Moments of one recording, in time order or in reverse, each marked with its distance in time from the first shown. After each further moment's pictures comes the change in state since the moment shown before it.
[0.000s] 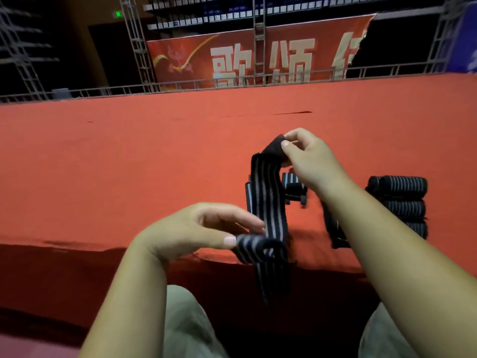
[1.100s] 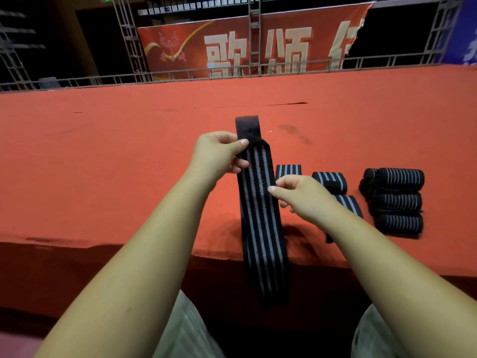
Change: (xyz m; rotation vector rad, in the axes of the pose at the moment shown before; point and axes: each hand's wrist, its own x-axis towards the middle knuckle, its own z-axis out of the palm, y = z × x) left_hand 0.122 0.018 -0.043 -0.079 0.681 0.110; right_hand -0.039 0.065 0.004 -0.157 -0.275 0.201
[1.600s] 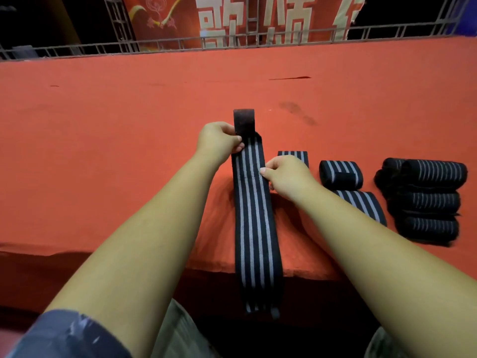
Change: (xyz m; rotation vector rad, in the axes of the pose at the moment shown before) left_hand 0.129 -0.091 0.031 0.096 0.045 -0.098; right_hand 0.110 0.025 0.043 -0.139 0.070 0.124
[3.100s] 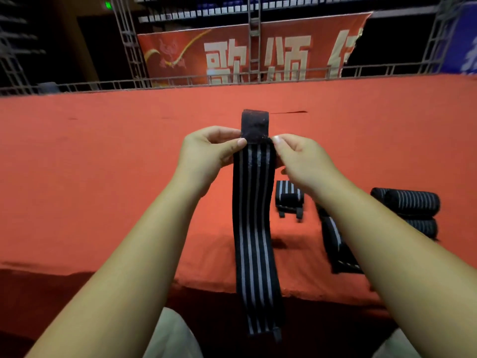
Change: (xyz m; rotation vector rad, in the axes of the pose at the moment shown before) left_hand -0.097 0.083 -0.047 -0.305 -0.026 0.284; right_hand -0.044 -0.069 -0.088 0.187 0.163 -0.340
